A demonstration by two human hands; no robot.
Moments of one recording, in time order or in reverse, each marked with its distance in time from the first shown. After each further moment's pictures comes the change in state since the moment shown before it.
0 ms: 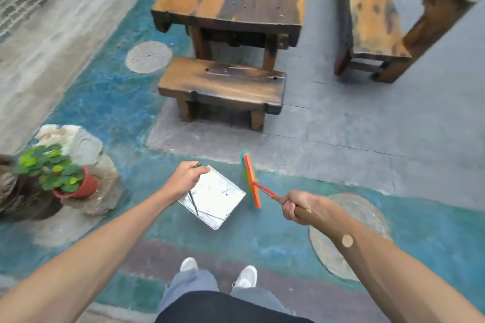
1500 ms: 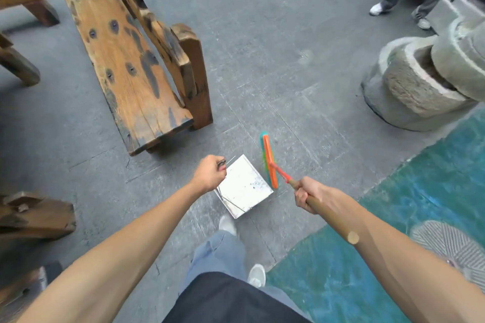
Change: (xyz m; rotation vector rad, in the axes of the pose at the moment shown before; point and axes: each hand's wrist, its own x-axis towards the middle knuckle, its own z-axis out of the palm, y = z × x) left_hand 0.549 0.622 0.950 0.786 -0.533 0.584; right_hand -0.251 -0.384 -0.966 0.806 0.202 -0.226
